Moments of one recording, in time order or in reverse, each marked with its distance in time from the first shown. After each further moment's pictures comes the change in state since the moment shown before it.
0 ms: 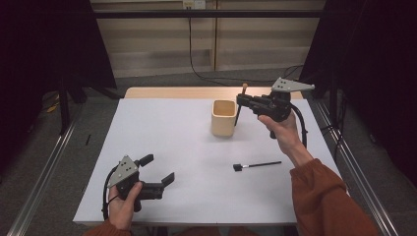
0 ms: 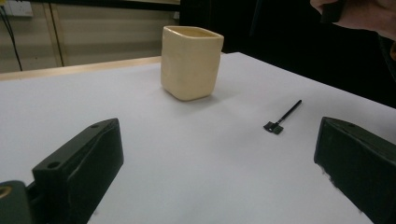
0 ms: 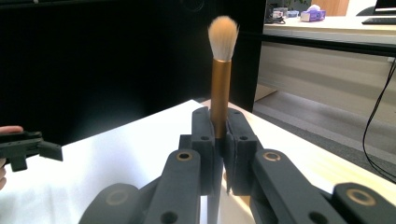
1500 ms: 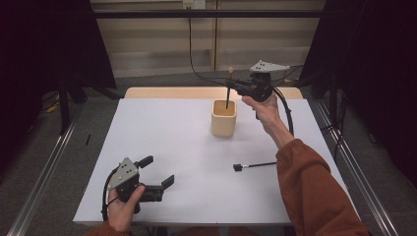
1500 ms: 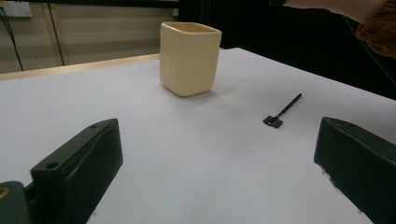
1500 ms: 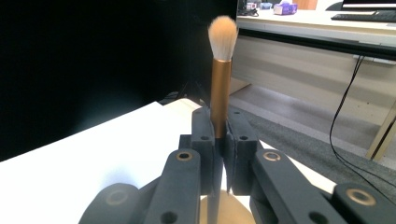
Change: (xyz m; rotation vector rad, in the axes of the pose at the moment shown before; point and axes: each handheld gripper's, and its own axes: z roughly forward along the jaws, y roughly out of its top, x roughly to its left) left arm -0.002 -0.003 -0.002 0.022 -0.001 0.022; right arm -0.035 0.015 0.065 0.051 -0.106 -0.014
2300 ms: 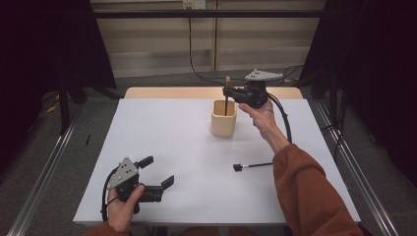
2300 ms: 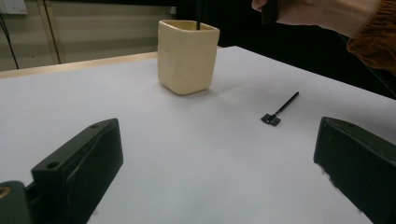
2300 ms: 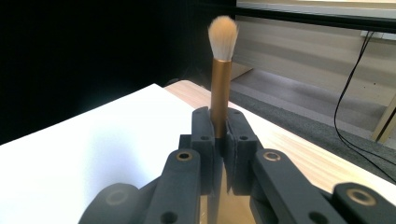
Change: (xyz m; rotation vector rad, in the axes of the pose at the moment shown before) left arm 0.001 0.000 -0.001 0.010 -0.010 0.000; right arm 0.000 -0.026 0.013 0.049 -0.001 0.029
